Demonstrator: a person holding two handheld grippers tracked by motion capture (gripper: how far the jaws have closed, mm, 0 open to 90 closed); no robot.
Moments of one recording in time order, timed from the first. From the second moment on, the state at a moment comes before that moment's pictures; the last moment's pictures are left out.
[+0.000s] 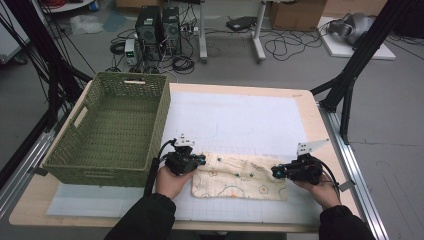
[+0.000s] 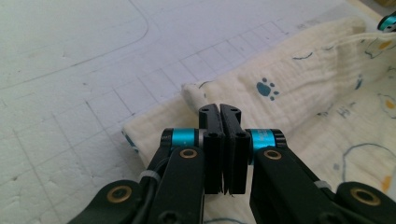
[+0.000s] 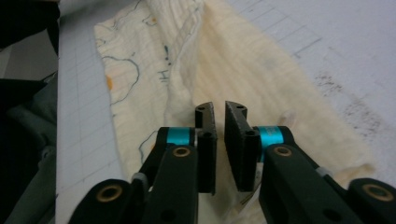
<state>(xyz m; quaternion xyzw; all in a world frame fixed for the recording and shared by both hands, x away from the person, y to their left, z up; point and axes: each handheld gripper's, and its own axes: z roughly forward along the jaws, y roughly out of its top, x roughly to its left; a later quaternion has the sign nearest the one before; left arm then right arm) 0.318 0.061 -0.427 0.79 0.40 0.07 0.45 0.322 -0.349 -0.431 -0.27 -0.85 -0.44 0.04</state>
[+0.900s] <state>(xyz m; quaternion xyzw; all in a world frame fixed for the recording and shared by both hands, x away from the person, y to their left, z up) 0.286 0.078 -0.422 0.81 0.38 0.06 0.45 0.293 -0.369 -0.407 -0.26 -0.83 -0.49 0.02</state>
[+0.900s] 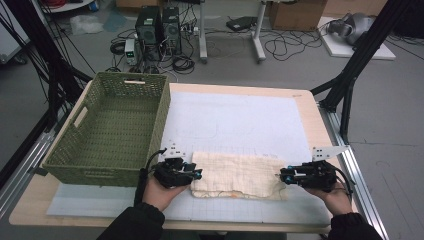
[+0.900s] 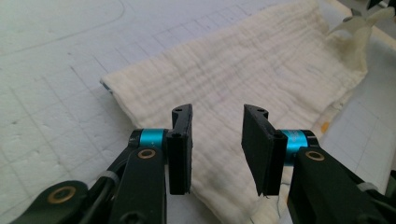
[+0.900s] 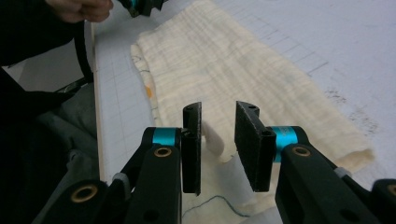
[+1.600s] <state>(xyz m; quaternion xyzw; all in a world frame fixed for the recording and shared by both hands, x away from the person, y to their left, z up) 0.279 0.064 -0.443 0.84 0.35 0.07 0.41 0.291 -0.360 -0.443 -0.26 -0.87 -0.41 0.04</state>
